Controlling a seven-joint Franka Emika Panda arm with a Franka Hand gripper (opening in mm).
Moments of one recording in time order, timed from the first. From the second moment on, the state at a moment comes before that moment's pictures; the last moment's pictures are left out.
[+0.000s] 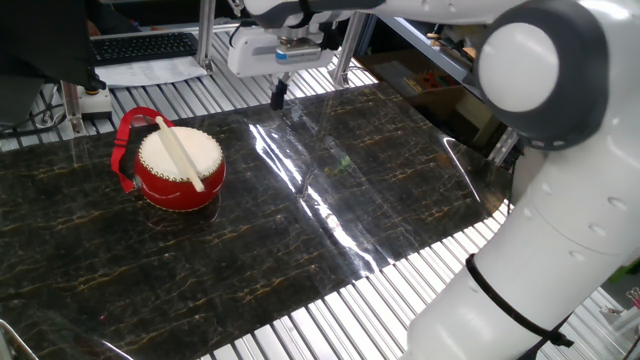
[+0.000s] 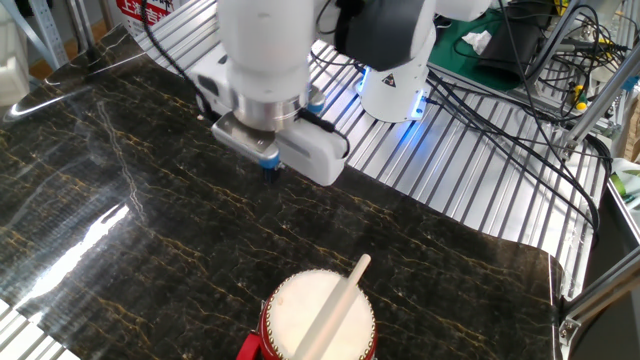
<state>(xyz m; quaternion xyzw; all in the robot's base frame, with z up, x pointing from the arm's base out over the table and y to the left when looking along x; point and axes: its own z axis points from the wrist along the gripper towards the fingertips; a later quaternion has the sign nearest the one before) 0.550 -0.007 0.307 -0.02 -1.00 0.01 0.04</state>
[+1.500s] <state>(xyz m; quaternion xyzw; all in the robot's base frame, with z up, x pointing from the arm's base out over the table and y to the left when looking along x) 0.546 -0.021 0.338 -0.04 -1.00 0.02 0.04</state>
